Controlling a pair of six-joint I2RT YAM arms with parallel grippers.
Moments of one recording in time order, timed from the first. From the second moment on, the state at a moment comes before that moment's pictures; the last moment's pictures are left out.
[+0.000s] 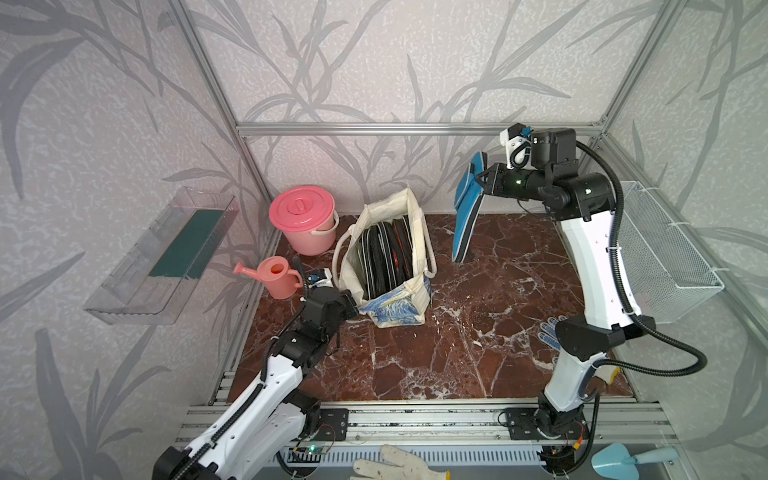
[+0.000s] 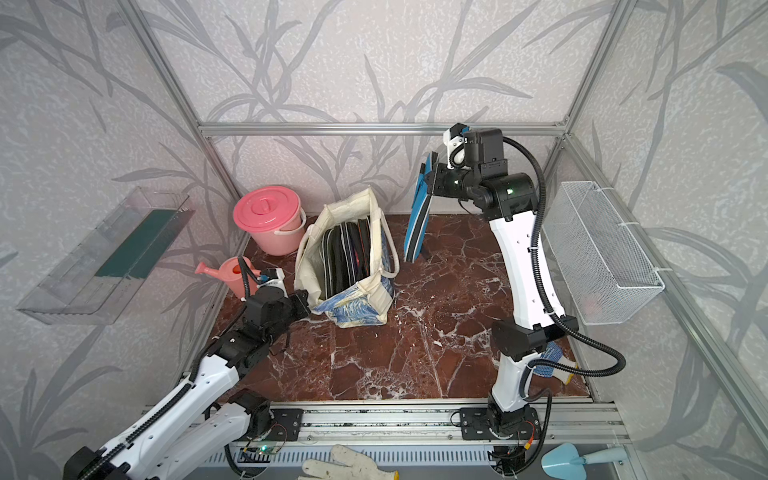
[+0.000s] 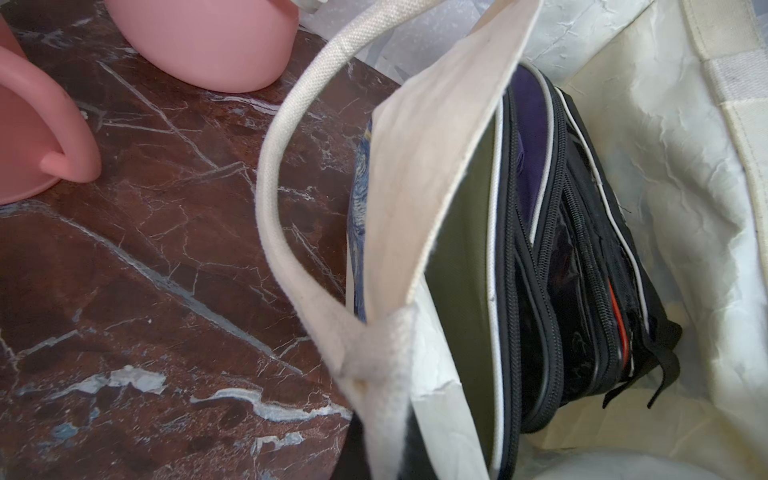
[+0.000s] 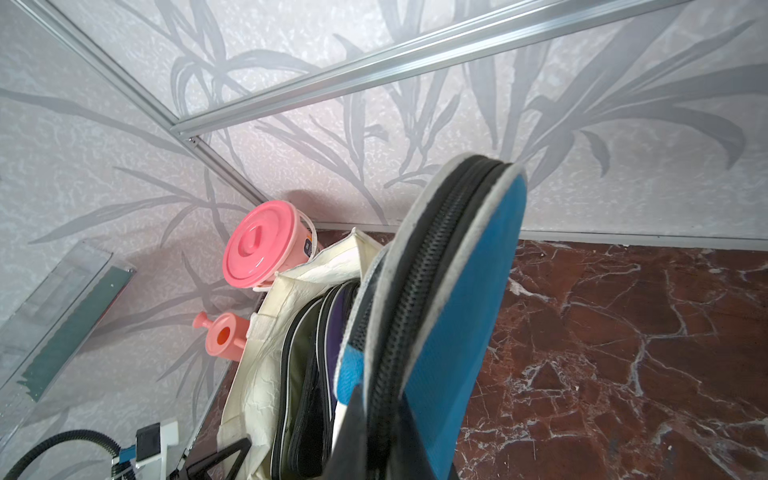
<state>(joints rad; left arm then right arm) -0.39 0.81 0.53 -0.25 -0.19 -0.67 0.30 1.85 2.52 -1.12 -0.27 0.37</state>
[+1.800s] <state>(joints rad) -0.39 0.75 0.53 -0.31 -0.19 -0.66 0.14 2.51 2.32 -0.50 -0.51 0.42</state>
